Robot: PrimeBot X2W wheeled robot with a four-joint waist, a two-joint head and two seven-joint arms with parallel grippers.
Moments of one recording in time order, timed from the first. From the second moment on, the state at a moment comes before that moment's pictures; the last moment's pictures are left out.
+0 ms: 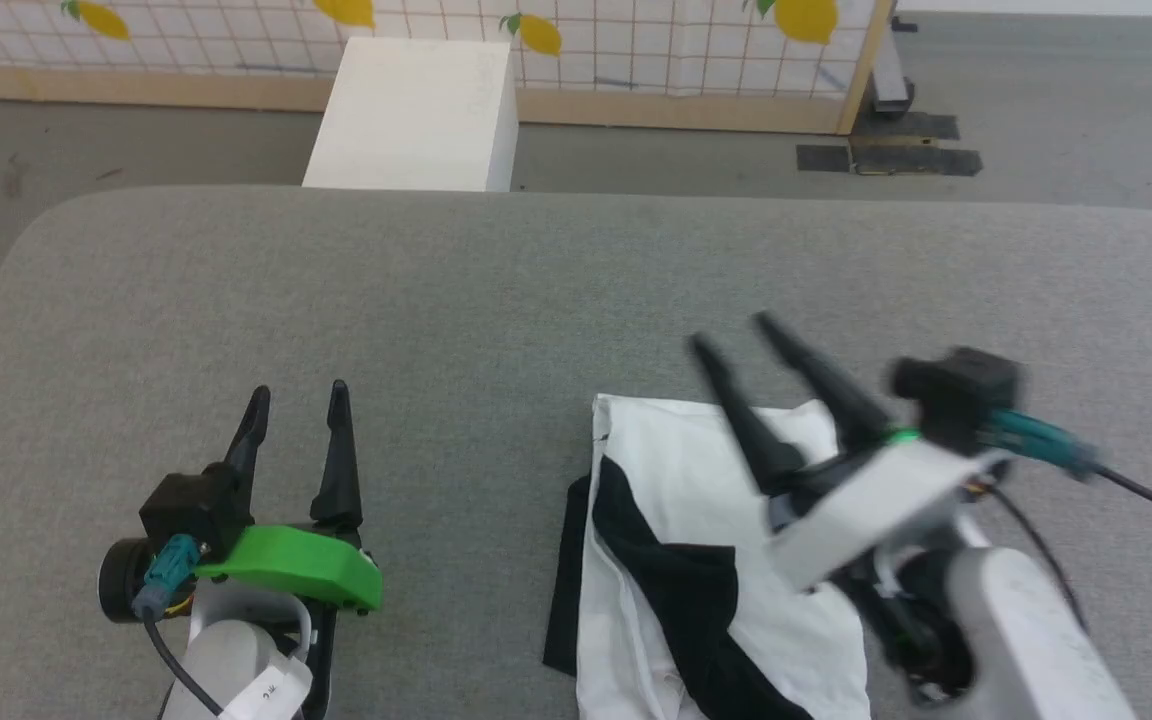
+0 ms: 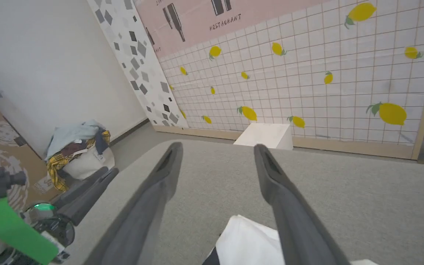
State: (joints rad) left arm -0.17 0.06 0.02 0.23 -0.17 -0.10 -0.26; right arm -0.24 -0.05 0.30 -0.02 0.46 0.13 0.12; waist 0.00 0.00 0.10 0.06
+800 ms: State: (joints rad) left arm -0.13 0.06 0.02 0.22 -0.17 -0.10 -0.26; right arm -0.07 -0.05 0.04 0.35 0.62 0.13 0.25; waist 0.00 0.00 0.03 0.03
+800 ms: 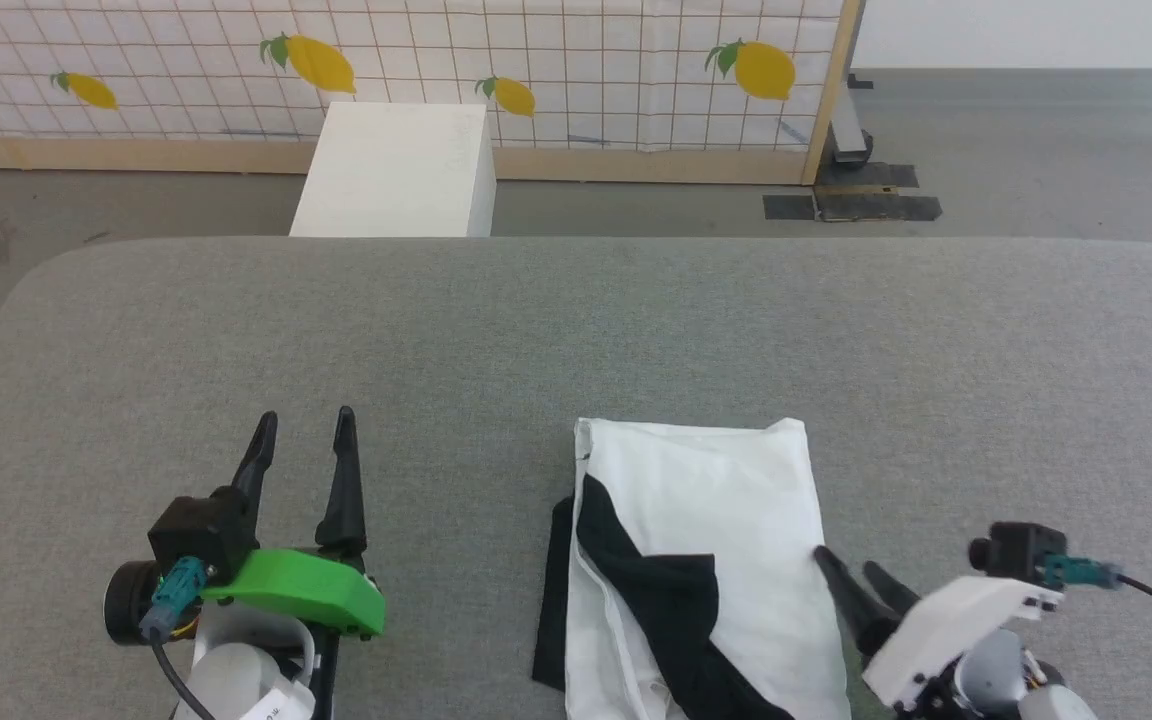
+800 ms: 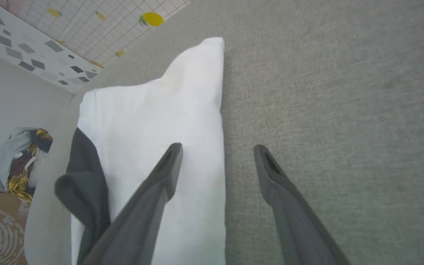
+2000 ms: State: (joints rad) left arm -0.16 0.05 0.04 0.09 -0.14 -0.09 -0.26; right arm -0.50 -0.39 0.32 0.24 0.01 0.13 0.64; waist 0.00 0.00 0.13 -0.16
